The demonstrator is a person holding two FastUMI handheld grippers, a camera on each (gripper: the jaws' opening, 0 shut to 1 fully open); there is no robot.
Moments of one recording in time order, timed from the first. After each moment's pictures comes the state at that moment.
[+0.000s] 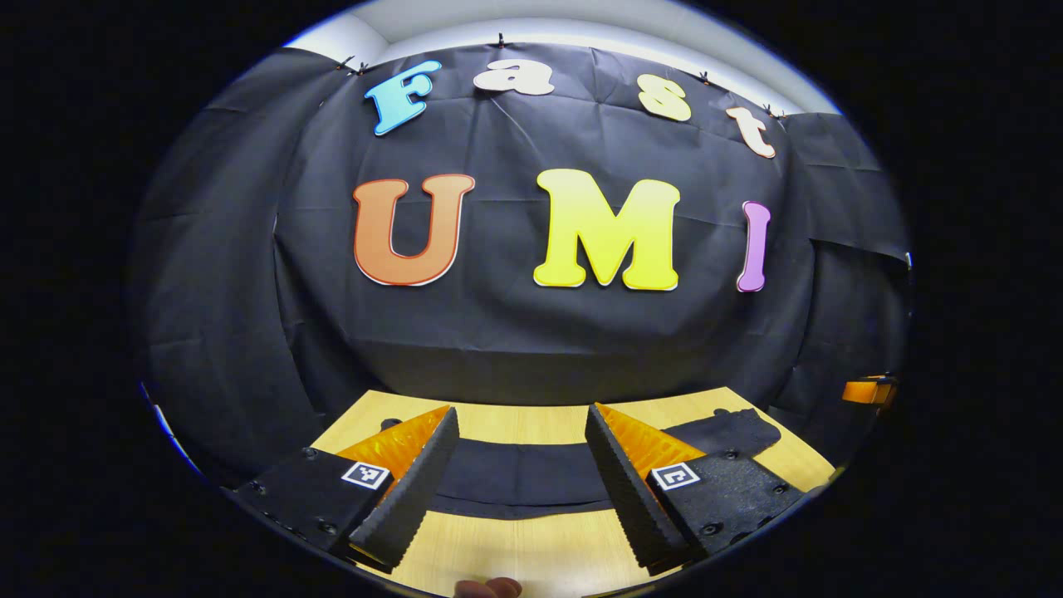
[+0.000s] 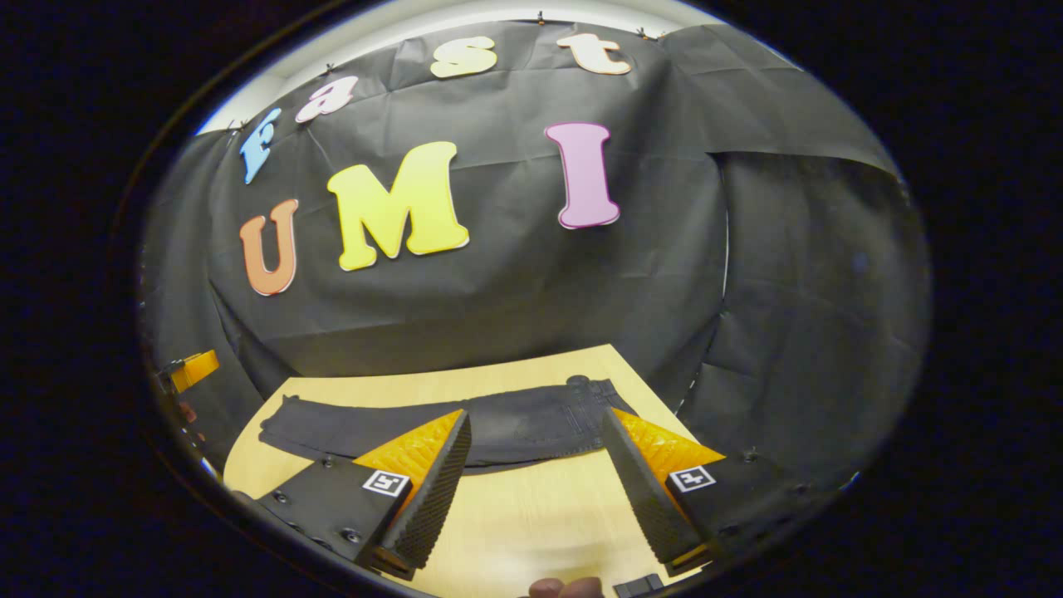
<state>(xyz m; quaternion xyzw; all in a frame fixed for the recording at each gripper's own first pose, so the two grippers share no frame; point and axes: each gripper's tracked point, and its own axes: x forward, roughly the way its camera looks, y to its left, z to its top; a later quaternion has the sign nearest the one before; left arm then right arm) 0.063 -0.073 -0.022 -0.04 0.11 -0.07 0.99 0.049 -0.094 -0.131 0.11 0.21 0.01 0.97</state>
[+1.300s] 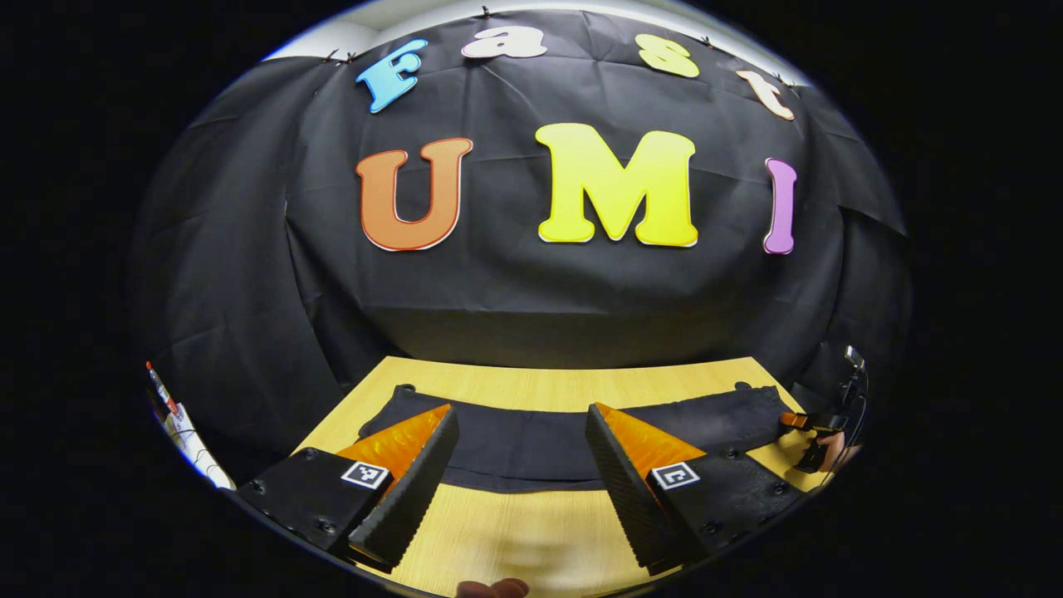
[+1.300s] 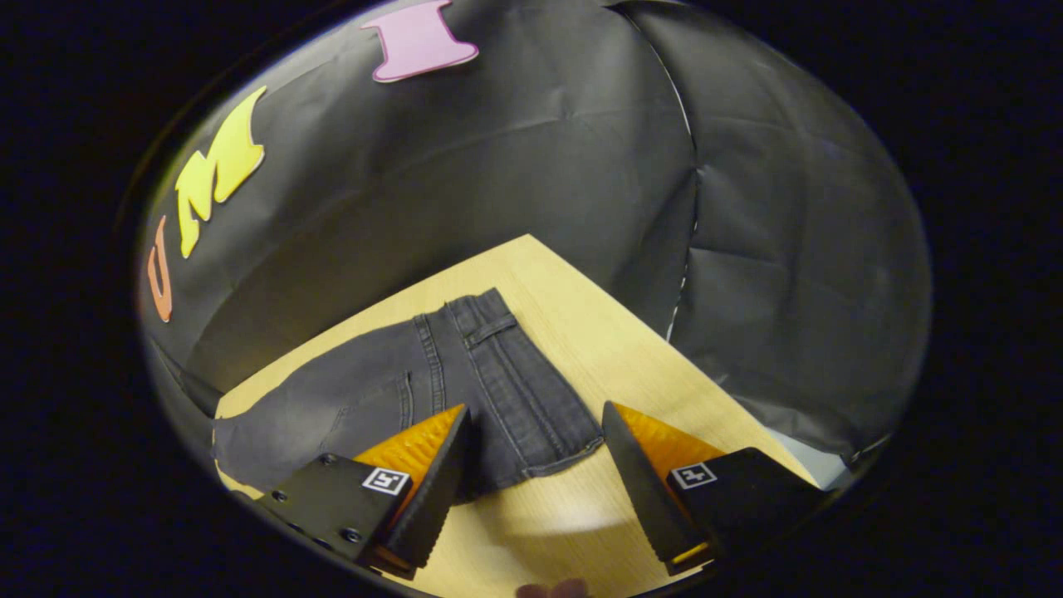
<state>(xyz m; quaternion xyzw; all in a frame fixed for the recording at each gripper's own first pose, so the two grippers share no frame) 0.057 -0.091 -0.040 -0.02 0.19 0.00 0.98 0.253 -0.195 -0.403 0.21 0.33 -0.05 0.92</state>
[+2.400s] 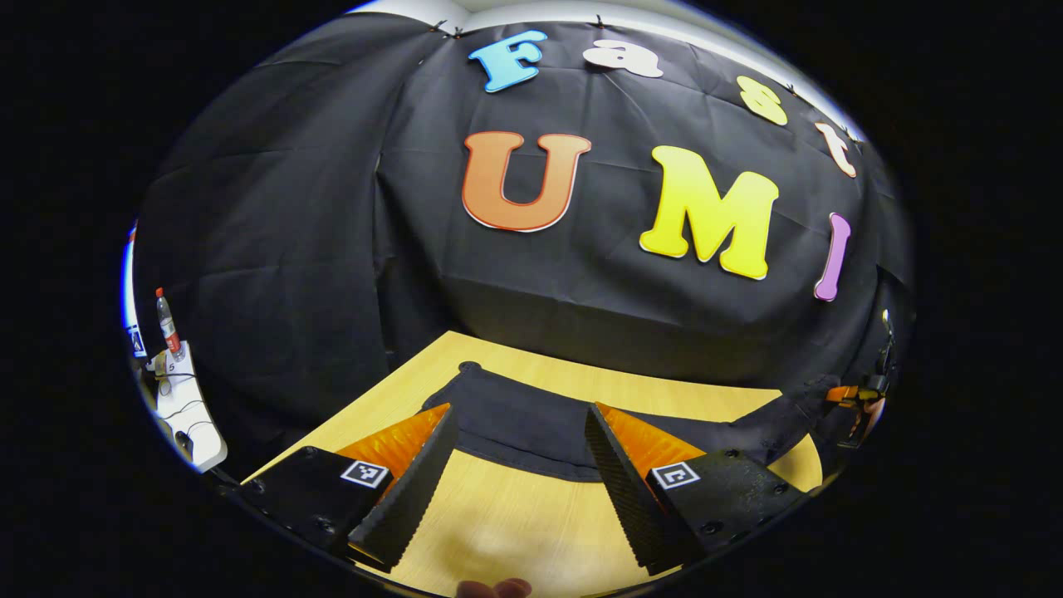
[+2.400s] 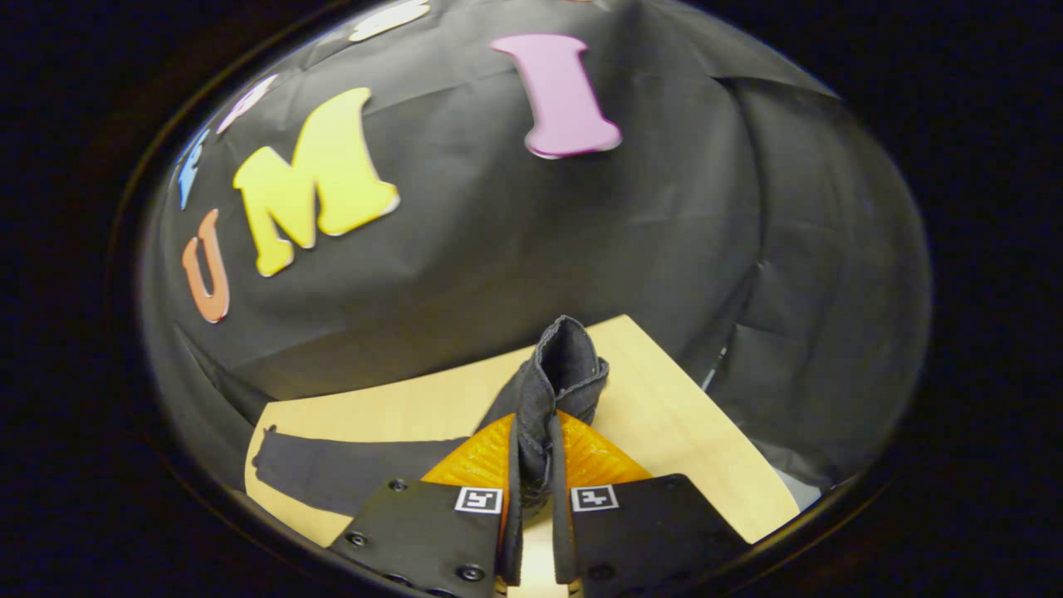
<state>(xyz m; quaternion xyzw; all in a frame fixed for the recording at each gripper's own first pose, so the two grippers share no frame) 0.009 0.042 -0.080 -0.12 0.18 0.08 0.97 0.234 -0.052 -0.178 0.16 0.28 0.03 0.95</state>
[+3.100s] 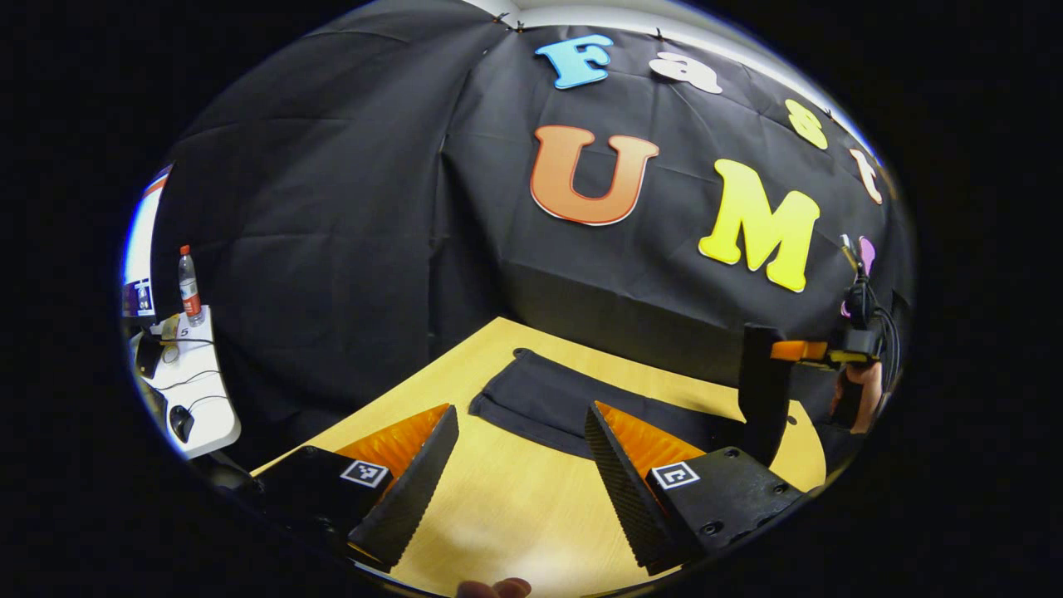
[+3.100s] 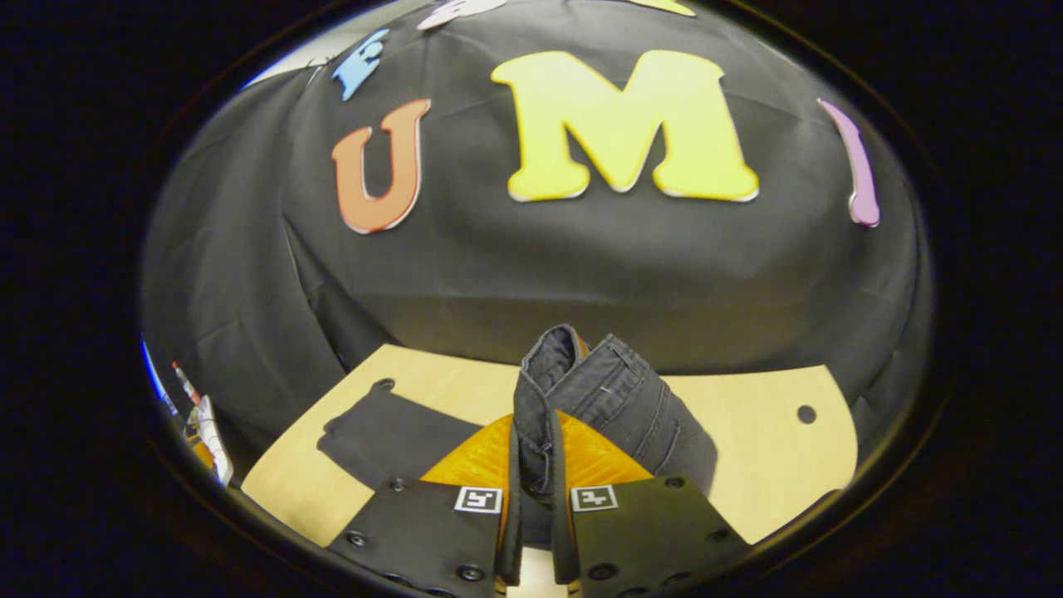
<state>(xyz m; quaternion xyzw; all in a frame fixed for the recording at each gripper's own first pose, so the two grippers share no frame) -0.032 0.122 -0.124 -0.15 0.18 0.13 0.96 0.212 0.301 -0.177 0.04 0.28 0.23 0.93</state>
